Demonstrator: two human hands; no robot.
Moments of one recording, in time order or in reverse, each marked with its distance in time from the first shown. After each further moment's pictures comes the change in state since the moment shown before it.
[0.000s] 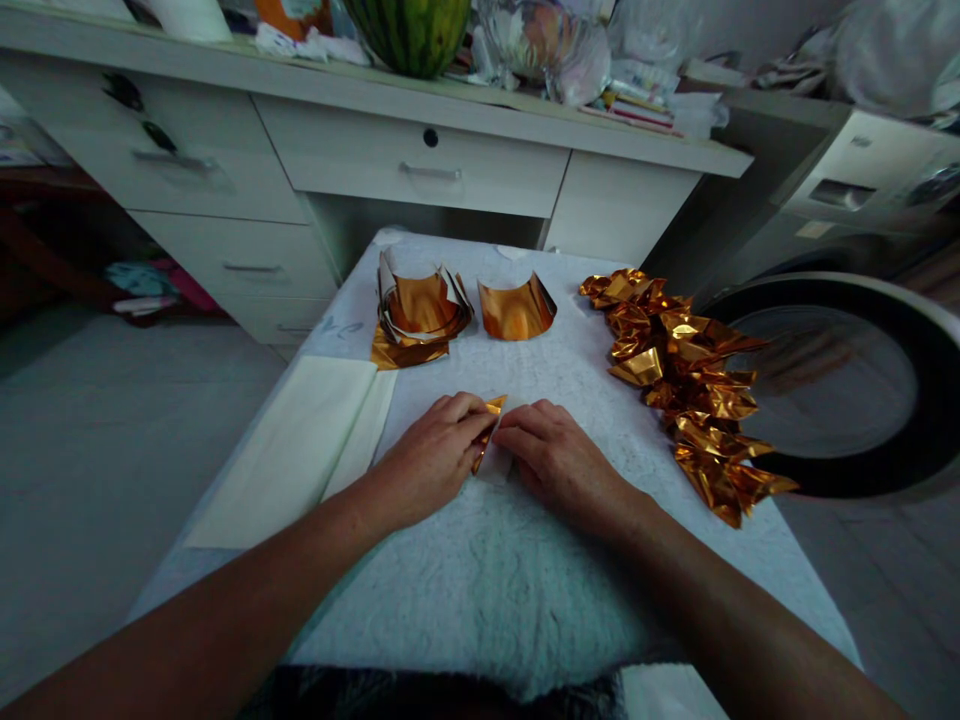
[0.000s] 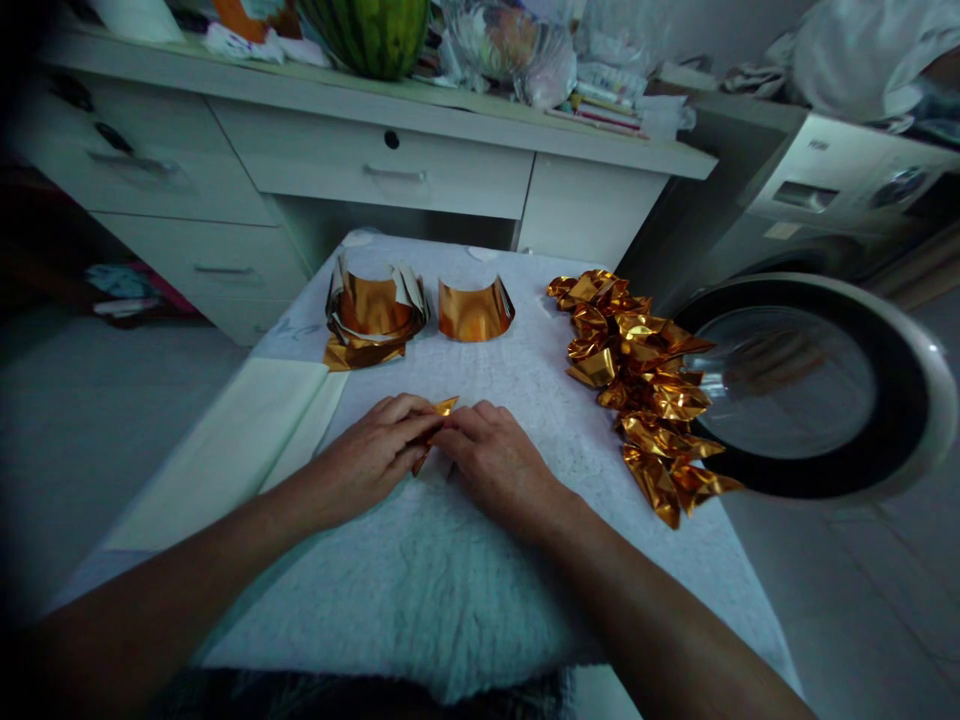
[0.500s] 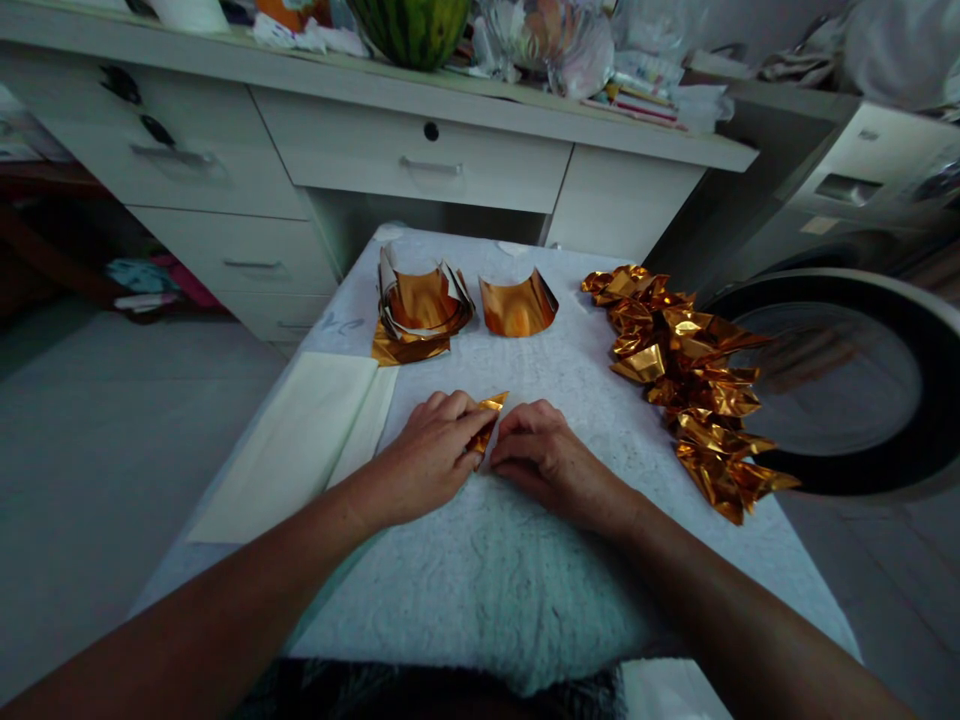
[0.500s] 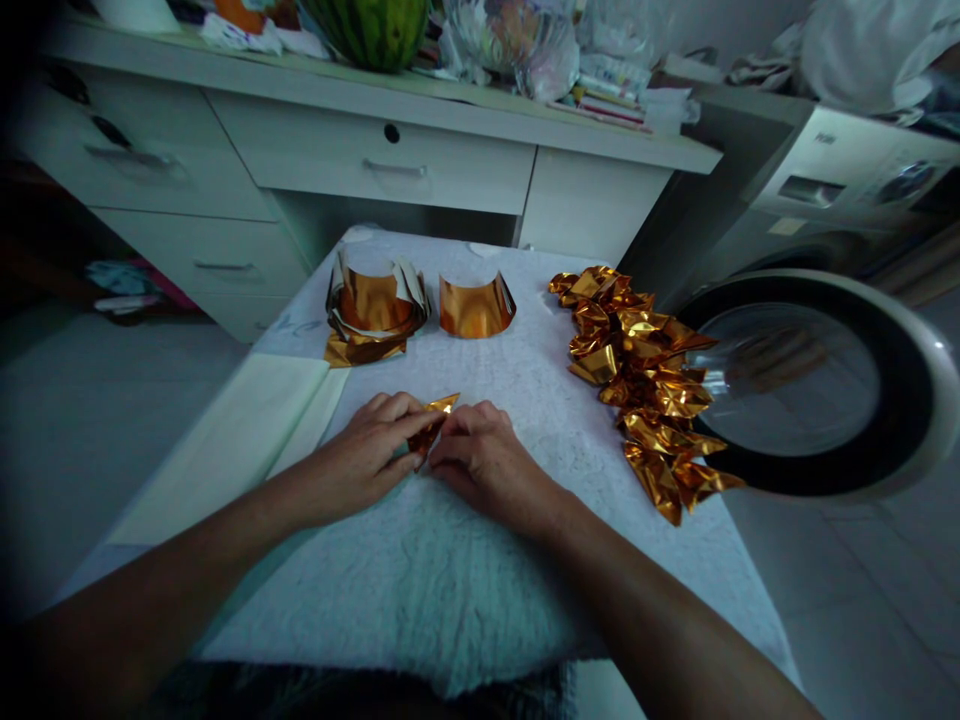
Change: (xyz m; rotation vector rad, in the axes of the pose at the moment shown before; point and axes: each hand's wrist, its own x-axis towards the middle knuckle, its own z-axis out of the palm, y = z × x) left_hand -0.004 0.003 -0.010 0.074 -0.113 -0.064; right_hand -0.001 -0.002 0.003 0.305 0.020 0.040
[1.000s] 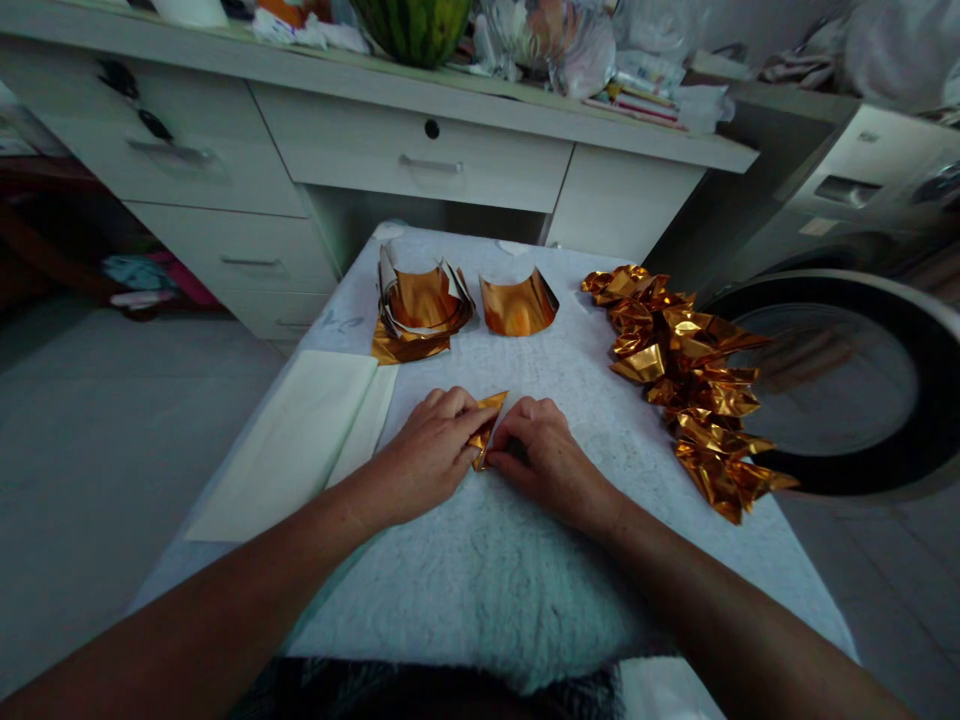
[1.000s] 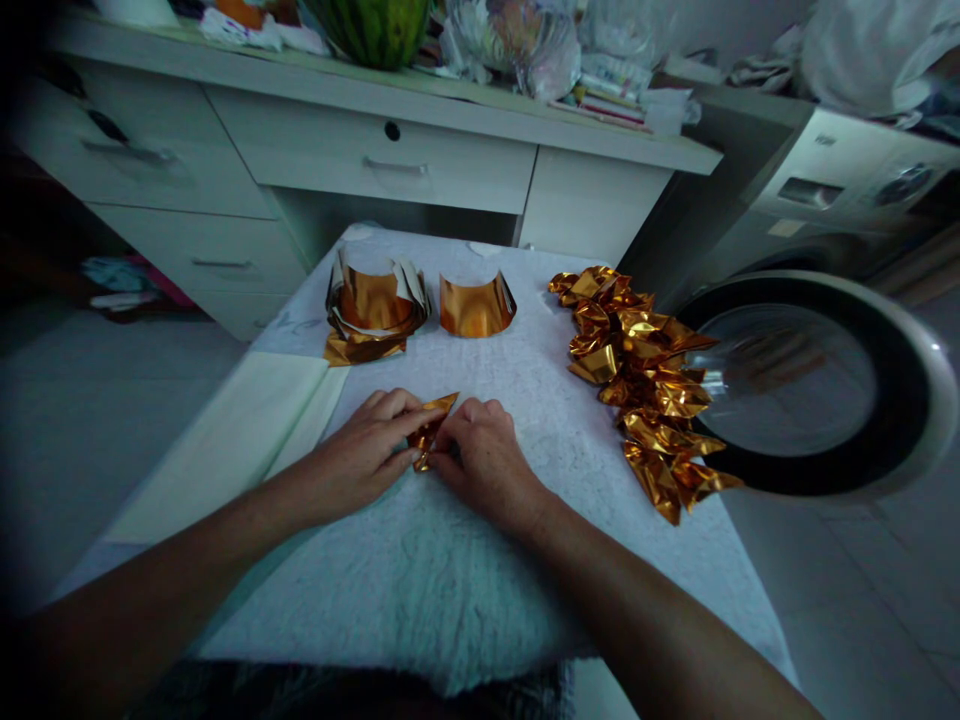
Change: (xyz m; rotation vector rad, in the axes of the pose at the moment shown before) left_hand 0.000 0.000 0.000 -0.027 0.041 0.012; right_hand 0.008 -0.006 0.011 -0.028 0.044 0.280
